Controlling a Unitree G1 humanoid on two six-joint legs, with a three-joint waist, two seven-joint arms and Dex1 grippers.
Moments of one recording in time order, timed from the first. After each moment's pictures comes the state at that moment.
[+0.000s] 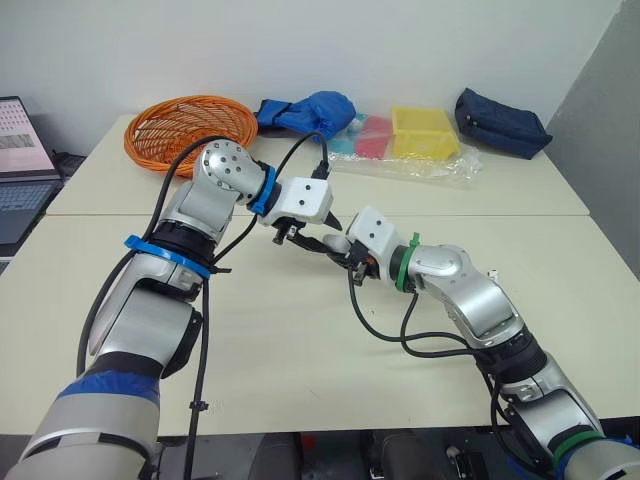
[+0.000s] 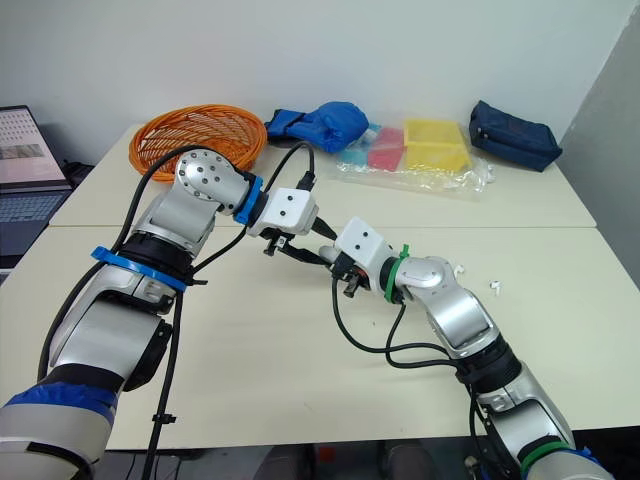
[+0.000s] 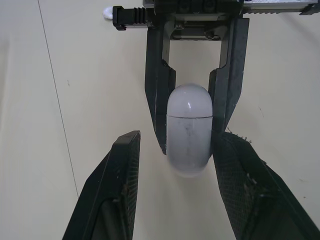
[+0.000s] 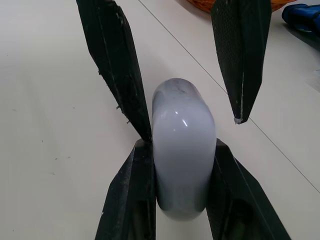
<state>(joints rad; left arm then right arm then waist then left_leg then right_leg) -1.17 0.54 -0.39 0.71 0.03 -0.23 -1.54 -0.66 -0.33 0.38 -0.14 0.10 0.64 0.63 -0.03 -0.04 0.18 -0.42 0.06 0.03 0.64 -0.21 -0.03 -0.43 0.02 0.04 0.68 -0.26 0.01</state>
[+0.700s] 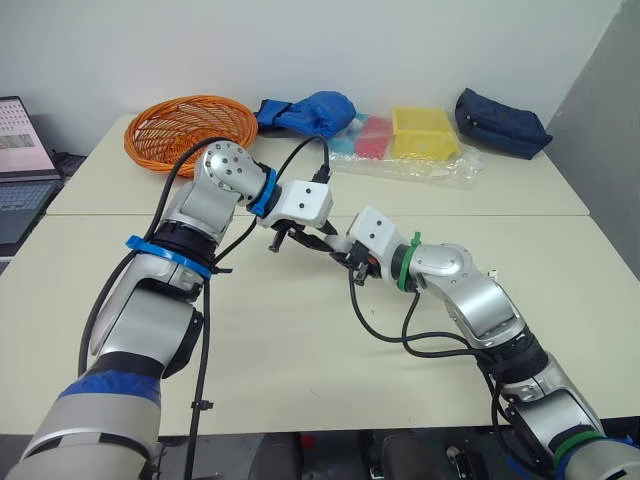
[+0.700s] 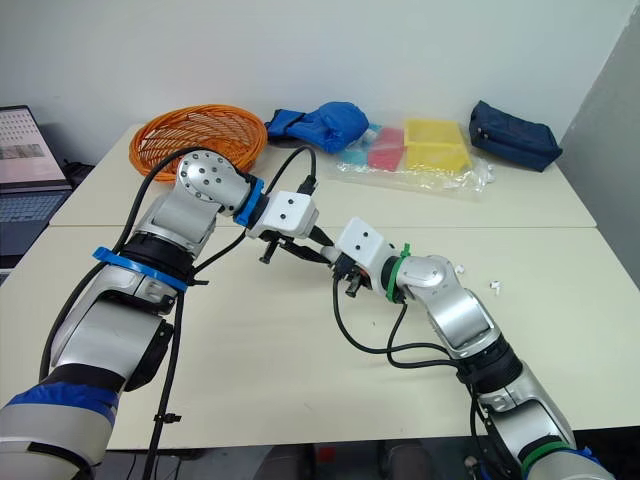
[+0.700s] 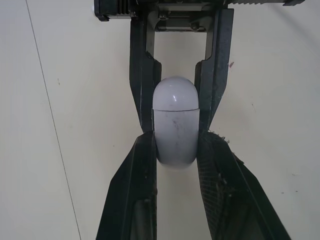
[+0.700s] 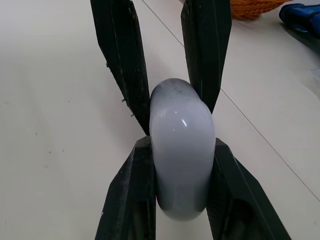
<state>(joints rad) -1.17 0.54 -0.39 0.71 0.04 -0.24 -1.56 -0.66 -0.34 0.38 -0.15 0.06 0.64 0.65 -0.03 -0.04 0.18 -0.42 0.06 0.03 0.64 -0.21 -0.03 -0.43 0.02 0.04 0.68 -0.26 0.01</state>
